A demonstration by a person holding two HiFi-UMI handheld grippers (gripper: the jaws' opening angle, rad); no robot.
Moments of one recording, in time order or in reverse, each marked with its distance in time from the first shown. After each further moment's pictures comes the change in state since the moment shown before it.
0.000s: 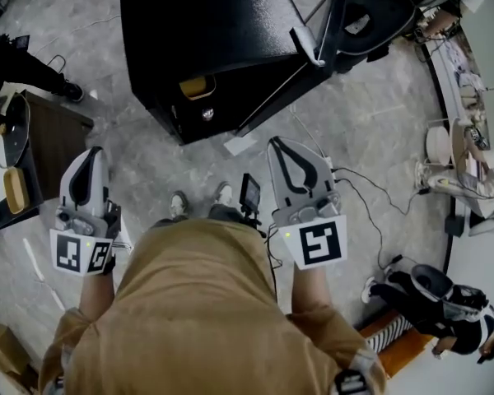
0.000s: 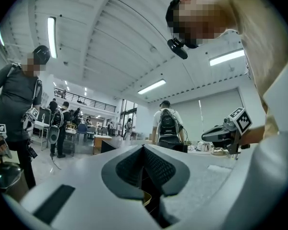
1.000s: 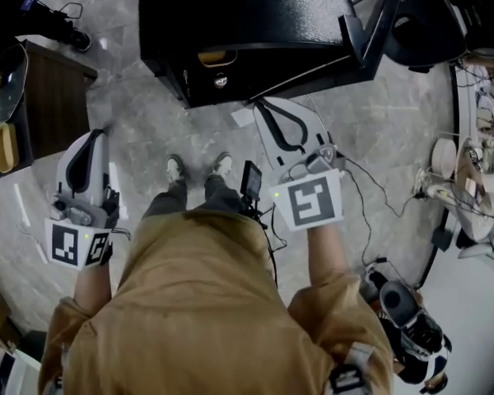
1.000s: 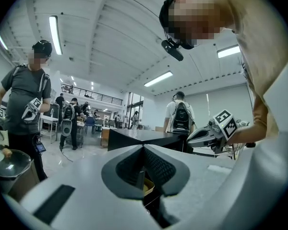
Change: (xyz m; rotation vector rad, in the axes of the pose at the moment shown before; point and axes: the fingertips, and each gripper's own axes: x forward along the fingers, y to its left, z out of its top) left arm -0.004 0.012 -0.045 -0.025 0.093 0.090; right arm 0.095 0.033 -0.063 -0.287 0.181 0.344
